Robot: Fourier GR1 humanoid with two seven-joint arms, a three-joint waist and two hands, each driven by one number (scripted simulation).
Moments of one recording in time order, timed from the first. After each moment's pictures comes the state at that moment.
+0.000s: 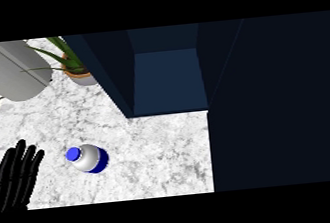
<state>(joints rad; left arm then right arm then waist) 0.44 0.06 -0.05 -2.24 0.04 -0.13 0.06 0.59 -0.08 0.15 -2.43 -0.20 0.20 0.11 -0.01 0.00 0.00</state>
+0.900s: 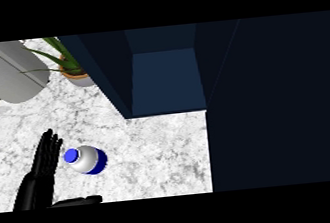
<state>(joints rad) 0.23 0.06 0.11 -1.60 -0.01 -0.12 -0.29 0.80 -0.10 0.17 -2.44 -0.16 0.29 -0.09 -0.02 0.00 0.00</state>
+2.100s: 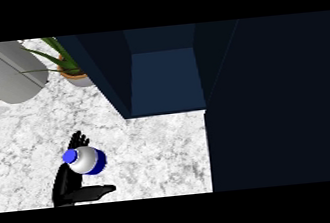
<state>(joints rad) -0.12 0.09 0.23 -0.70 0.00 -0.25 -0.79 0.98 -0.13 0.16 -2.48 -0.14 0.36 -0.21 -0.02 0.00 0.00</state>
